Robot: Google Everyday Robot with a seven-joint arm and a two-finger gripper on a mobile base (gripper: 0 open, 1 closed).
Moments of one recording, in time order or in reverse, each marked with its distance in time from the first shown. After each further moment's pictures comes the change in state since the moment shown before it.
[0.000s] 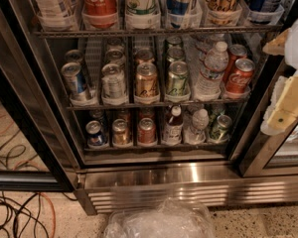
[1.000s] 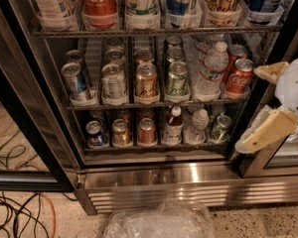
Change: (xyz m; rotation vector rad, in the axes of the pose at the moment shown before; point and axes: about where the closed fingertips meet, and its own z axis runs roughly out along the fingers) arm -0.005 0.018 0.046 0.066 -0.293 0.114
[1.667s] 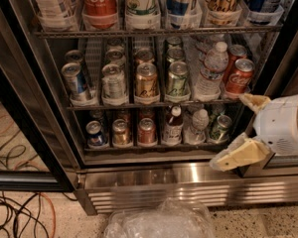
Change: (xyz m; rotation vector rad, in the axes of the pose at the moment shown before) arm 0.012 0.028 0.055 0.037 -0.182 0.120
